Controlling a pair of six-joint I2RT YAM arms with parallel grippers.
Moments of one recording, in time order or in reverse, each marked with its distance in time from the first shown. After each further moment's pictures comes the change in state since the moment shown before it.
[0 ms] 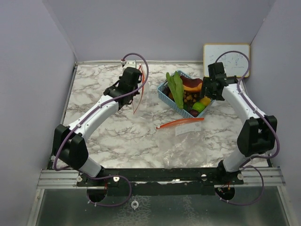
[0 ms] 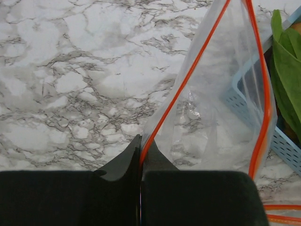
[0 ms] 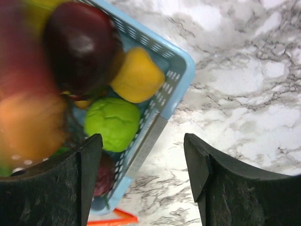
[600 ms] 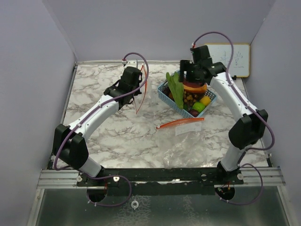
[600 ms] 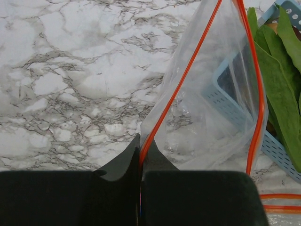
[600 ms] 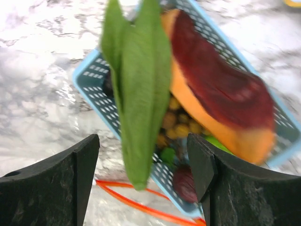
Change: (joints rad) left arm 0.000 0.008 0.001 0.031 0.090 -0.026; right arm 0.160 0.050 0.352 -0.033 -0.203 -0.031
